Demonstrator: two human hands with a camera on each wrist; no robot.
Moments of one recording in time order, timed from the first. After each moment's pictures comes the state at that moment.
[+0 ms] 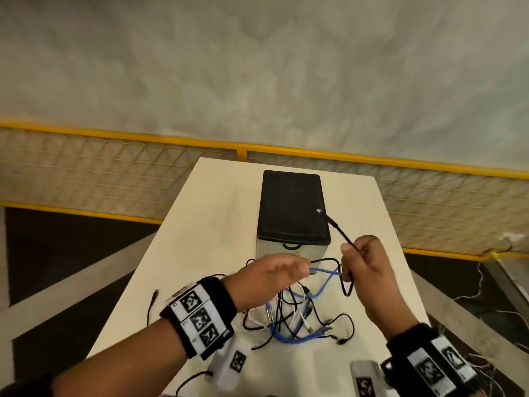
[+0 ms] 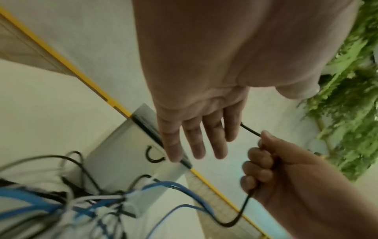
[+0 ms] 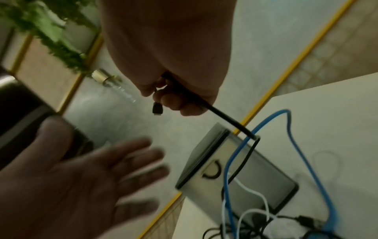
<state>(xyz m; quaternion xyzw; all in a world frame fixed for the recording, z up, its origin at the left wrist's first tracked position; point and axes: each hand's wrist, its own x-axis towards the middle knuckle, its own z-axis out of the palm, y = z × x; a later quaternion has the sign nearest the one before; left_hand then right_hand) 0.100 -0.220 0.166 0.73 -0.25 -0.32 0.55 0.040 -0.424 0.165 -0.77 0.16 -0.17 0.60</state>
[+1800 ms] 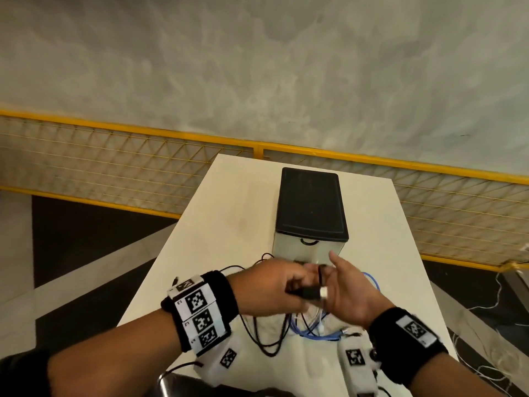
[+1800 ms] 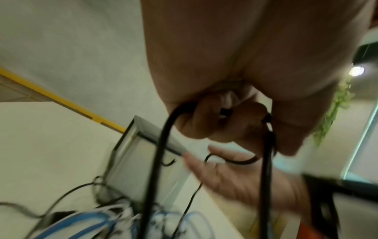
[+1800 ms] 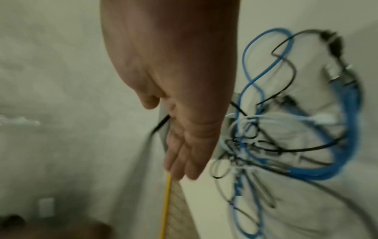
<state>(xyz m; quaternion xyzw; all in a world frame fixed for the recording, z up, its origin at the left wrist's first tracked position) 0.086 -0.186 0.173 0.80 -0.40 -0.23 0.37 0.064 -0.387 0.118 -0.41 0.29 0.23 0.83</state>
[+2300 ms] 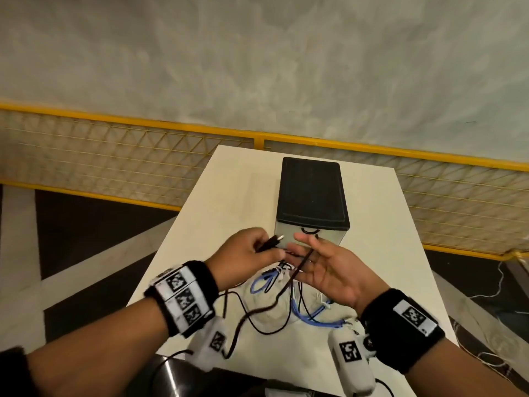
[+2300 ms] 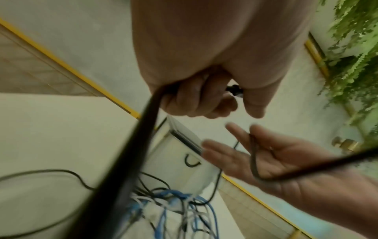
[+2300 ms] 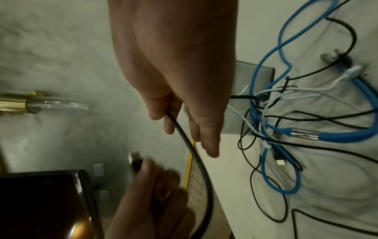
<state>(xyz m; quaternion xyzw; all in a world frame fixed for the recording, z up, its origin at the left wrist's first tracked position) 0.108 -0.157 0.154 0.85 -0.21 -0.12 0.46 0.063 -0.361 0.144 -0.43 0.21 0.19 0.86</state>
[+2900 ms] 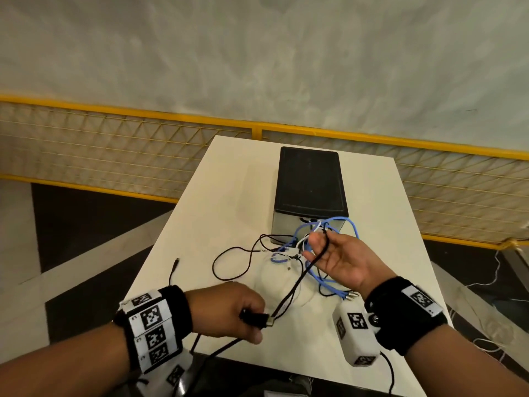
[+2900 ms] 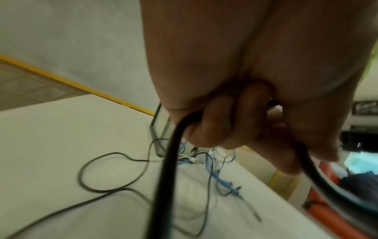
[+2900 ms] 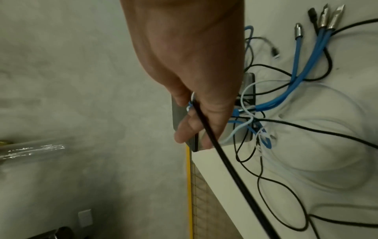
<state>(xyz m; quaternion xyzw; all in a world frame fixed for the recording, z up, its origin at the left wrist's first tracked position) 0.056 -0.119 0.129 0.80 -0.37 -0.39 0.28 0.070 -0.386 0.128 -0.35 0.35 0.12 0.86</state>
